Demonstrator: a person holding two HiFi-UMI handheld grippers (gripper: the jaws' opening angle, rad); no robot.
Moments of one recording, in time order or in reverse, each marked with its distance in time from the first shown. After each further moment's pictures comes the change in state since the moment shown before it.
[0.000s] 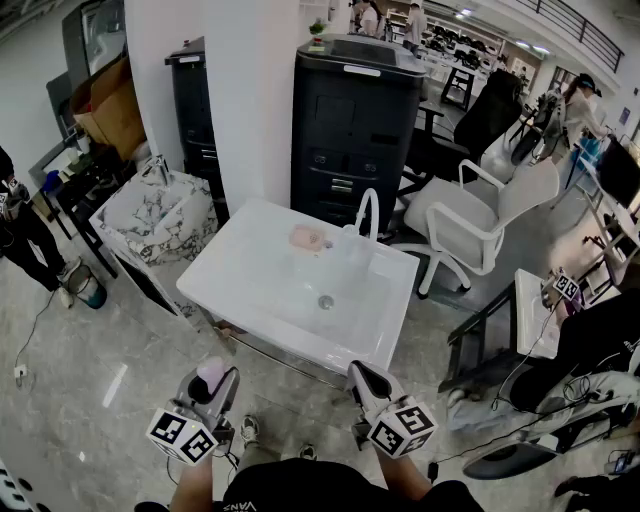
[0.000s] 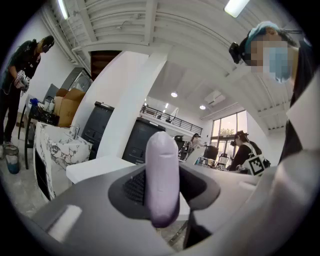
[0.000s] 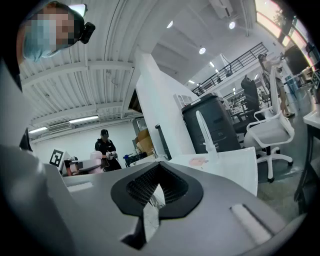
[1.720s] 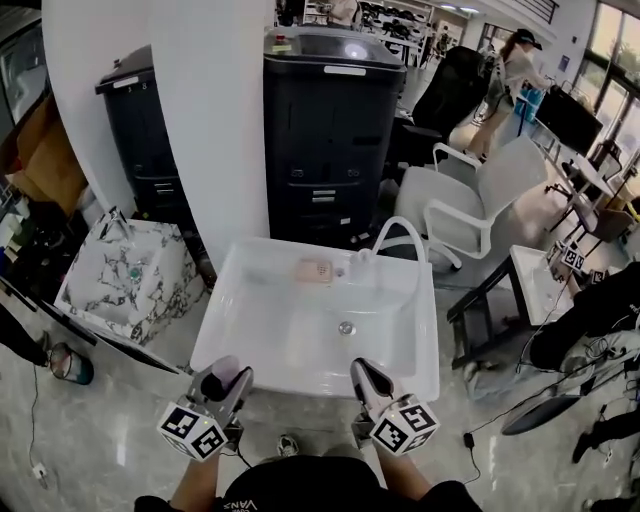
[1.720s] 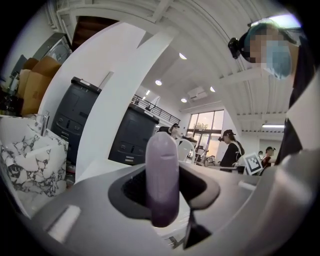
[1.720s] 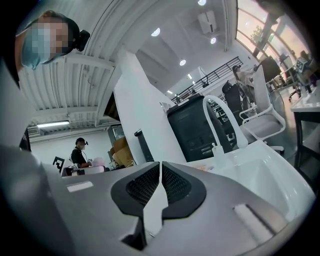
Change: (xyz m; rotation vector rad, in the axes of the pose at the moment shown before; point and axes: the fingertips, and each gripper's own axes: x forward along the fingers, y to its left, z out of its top) left arm 0.133 0.191 0.047 -0.011 0.160 -0.336; right arm 0.190 0.025 -0.003 0.082 -0.129 -0.281
